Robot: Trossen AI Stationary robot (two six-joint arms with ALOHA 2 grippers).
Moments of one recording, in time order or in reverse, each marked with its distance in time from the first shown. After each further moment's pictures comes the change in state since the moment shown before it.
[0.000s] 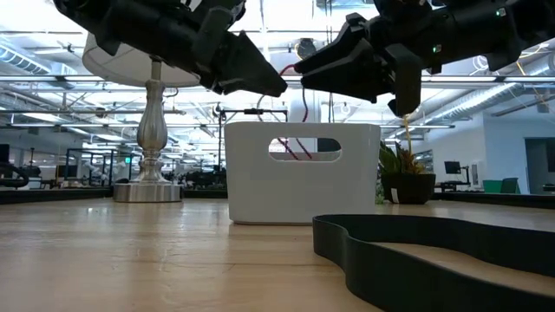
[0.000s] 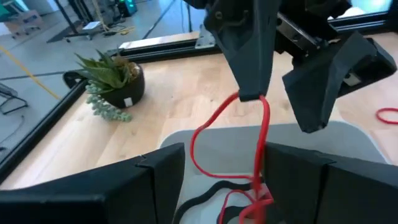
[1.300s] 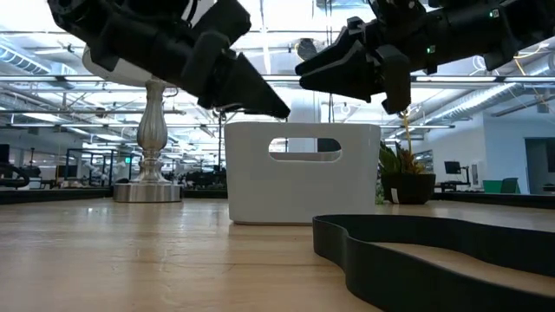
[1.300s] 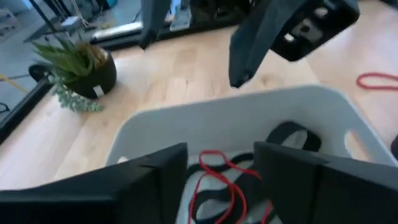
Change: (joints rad) left arm -0.036 0.097 -0.001 0.044 0.026 0.027; right arm -0.015 -0.011 0.000 -0.002 0.036 0.022
